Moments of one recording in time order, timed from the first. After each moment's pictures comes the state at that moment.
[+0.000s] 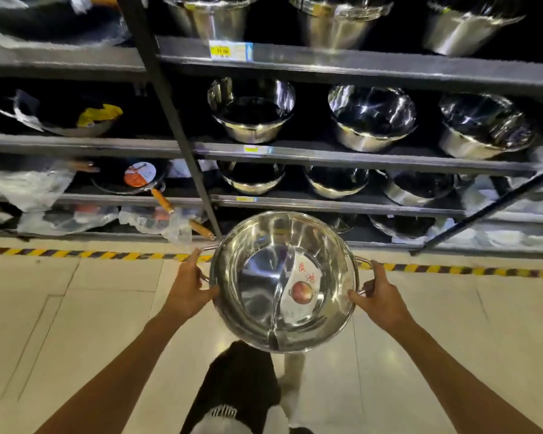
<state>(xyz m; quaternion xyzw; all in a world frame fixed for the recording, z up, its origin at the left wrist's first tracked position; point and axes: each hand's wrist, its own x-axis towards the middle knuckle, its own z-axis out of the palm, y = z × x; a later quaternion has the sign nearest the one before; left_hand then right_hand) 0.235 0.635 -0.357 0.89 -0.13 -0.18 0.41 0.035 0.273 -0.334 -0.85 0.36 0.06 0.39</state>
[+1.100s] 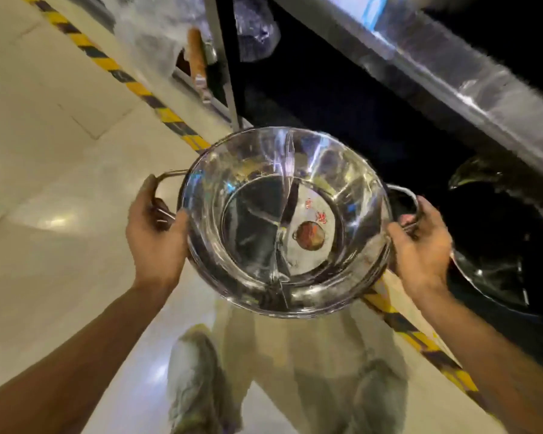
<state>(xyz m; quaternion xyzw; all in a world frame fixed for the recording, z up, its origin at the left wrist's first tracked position) 0.322 0.461 -0.921 0.78 0.32 0.18 0.50 0.401 0.116 -0.937 -0.80 0.19 -0.01 0.57</state>
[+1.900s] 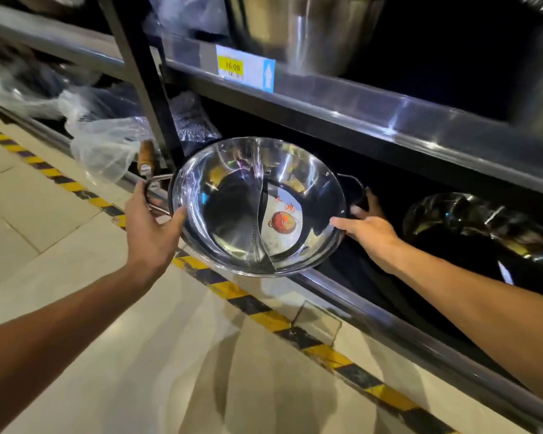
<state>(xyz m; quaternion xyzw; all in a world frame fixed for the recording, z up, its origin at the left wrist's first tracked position) 0.461 0.452 -0.978 0.86 0.15 0.23 0.43 0.526 0.090 -0.998 -0.74 0.13 0.07 0.65</state>
